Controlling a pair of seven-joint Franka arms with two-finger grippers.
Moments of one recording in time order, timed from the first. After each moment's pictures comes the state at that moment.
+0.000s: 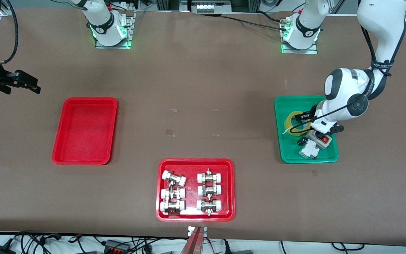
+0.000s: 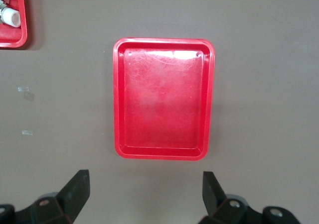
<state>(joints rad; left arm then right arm) 0.12 0.34 -0.18 -2.20 -0.02 2.26 -0.32 -0.02 0.01 -0.02 -1.67 0.01 1.65 -0.06</state>
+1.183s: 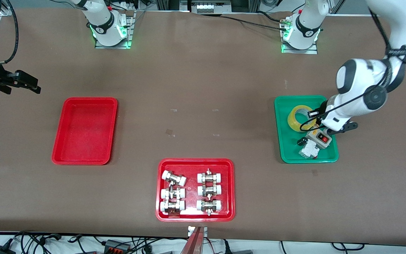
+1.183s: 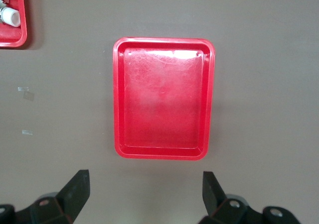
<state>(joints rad) 0.13 0.18 -0.19 -2.12 -0.03 2.04 -0.32 -0.02 0.01 -0.02 -1.68 0.01 1.64 -0.06</state>
